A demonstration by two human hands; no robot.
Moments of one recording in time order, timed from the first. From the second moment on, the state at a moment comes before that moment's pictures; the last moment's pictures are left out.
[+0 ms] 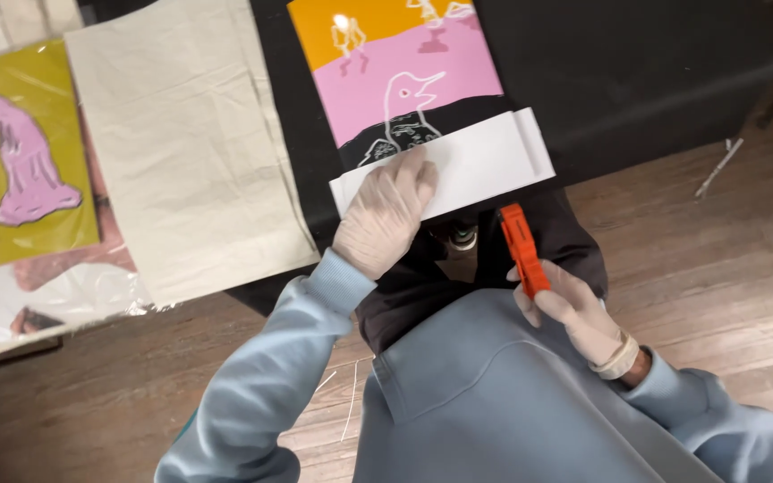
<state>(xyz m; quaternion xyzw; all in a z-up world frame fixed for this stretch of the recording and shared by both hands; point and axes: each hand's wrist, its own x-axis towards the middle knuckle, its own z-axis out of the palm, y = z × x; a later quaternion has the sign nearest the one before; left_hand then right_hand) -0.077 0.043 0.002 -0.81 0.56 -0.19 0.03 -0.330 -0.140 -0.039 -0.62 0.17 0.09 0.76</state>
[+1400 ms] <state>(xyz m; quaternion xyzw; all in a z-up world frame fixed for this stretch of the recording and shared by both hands) -0.070 0.048 -0.002 -0.79 0.58 -0.18 -0.02 -0.288 -0.136 -0.038 -0.59 0.23 -0.03 0.77</state>
